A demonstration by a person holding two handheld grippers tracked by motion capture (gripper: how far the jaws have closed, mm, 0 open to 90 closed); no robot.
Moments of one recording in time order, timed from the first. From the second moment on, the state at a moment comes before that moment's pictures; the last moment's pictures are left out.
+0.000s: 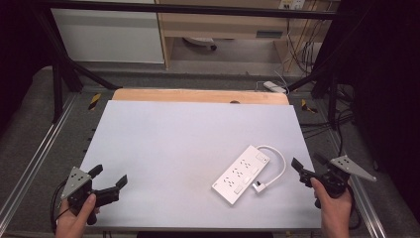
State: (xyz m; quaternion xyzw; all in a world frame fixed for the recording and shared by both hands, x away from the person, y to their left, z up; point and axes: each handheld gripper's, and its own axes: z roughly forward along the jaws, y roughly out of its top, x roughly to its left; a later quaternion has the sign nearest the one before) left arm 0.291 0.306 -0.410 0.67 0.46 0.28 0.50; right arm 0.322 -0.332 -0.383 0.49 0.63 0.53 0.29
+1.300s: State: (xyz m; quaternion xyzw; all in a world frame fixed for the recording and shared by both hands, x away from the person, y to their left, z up) left arm 0.291 0.302 -0.413 0.68 0.46 0.28 0.49; right arm 0.337 -0.277 -0.354 0.43 0.68 0.53 0.28
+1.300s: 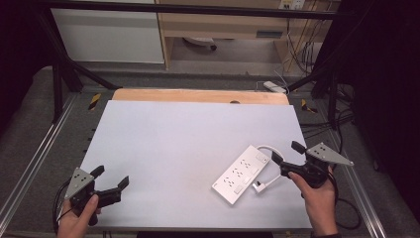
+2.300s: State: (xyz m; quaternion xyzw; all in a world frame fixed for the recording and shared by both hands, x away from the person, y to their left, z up) left arm 0.298 0.302 -0.421 0.68 0.48 0.27 0.49; right arm 0.353 -0.245 -0.362 0.38 0.72 0.54 0.22
